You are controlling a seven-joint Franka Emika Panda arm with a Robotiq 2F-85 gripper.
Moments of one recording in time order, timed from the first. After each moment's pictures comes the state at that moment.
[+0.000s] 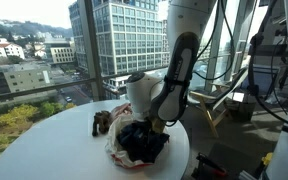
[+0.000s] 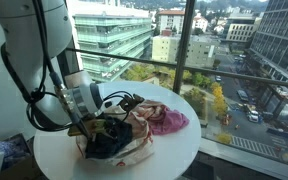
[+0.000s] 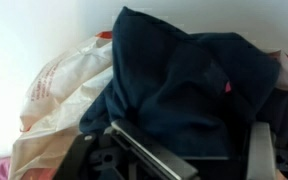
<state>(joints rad) -0.10 0.32 0.05 -2.51 -0.84 2.77 0.47</state>
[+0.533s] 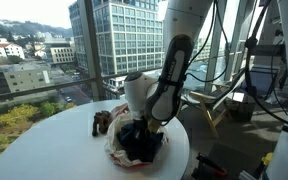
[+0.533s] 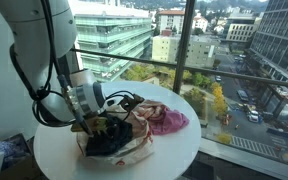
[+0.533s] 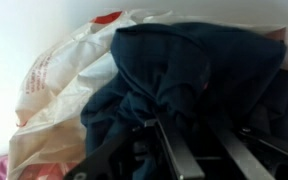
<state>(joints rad) -0.12 0.35 0.07 -2.46 -0.79 2.77 0.46</state>
